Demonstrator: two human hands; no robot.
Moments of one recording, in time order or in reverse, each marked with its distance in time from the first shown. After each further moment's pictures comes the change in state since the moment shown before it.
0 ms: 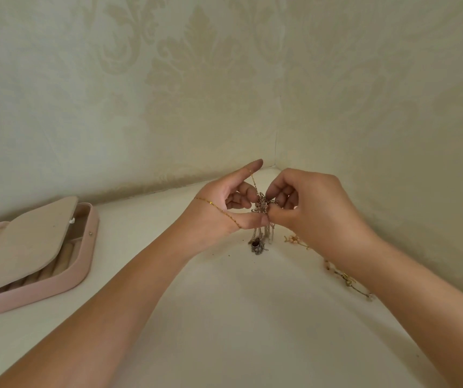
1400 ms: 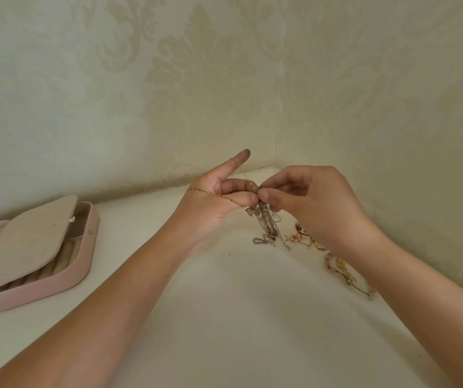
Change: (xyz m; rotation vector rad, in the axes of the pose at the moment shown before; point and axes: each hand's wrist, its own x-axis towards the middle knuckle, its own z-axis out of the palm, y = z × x) left_hand -0.004 0.009 -0.003 -0.267 0.095 -0.088; right_hand 0.001 -0.002 -0.003 0.318 0.003 0.102
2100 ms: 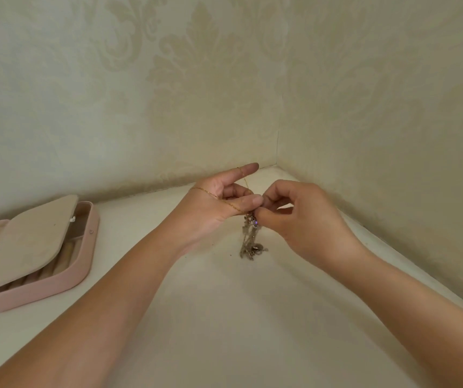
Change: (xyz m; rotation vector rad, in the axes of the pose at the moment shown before) left_hand 0.003 -0.003 -0.006 0.059 -0.086 -0.058; right_hand -0.006 0.011 0.018 -0.073 -0.027 -0.017
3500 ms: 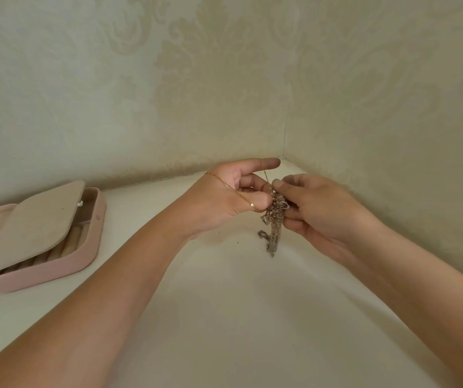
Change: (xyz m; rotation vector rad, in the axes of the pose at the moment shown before) left_hand -0.004 0.006 0.003 0.104 -0.132 0.012; right_hand 0.001 -0.009 0.000 0.648 -0.117 0.406
